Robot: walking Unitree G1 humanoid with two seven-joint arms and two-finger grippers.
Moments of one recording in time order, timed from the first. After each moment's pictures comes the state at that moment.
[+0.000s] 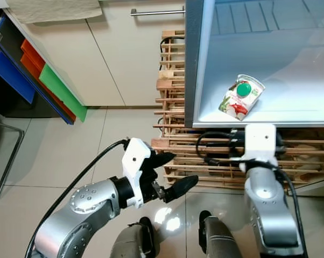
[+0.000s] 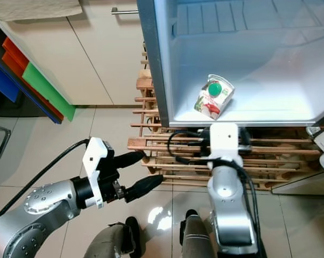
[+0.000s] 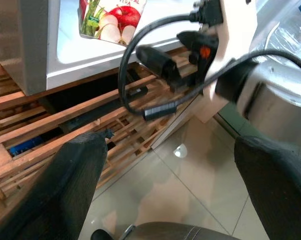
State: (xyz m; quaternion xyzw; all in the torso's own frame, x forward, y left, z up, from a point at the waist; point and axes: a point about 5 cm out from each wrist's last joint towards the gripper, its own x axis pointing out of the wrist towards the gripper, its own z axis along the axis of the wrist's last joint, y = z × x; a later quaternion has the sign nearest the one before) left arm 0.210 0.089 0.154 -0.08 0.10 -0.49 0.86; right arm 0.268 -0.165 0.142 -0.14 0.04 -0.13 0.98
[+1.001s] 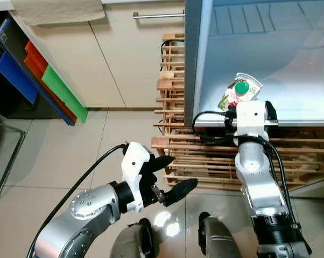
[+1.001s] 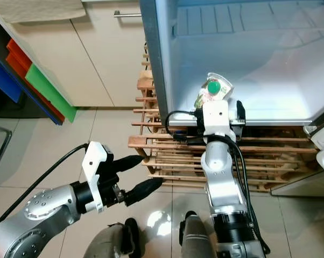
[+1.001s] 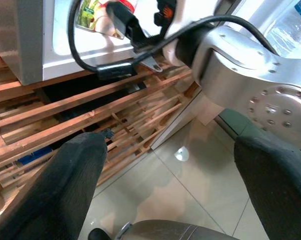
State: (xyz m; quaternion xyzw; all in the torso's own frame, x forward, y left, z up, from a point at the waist) left arm 0.204 0.090 0.149 -0.08 0.11 -0.48 0.87; right arm 0.321 -0.155 0.151 -0.18 -0.04 -0.13 0.97
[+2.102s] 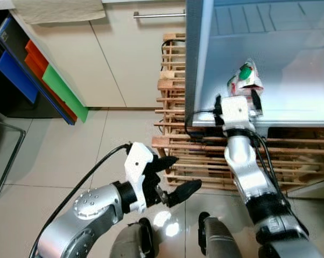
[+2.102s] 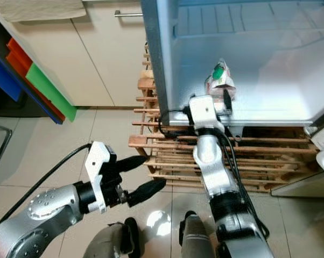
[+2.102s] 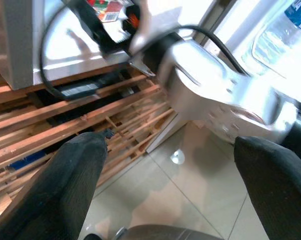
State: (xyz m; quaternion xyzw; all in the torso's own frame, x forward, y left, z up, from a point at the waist) left arm 0.207 0.083 0.151 -0.09 0.10 -0.49 0.86; right arm 0.331 -0.153 0.136 -0.20 -0.11 -0.10 0.97
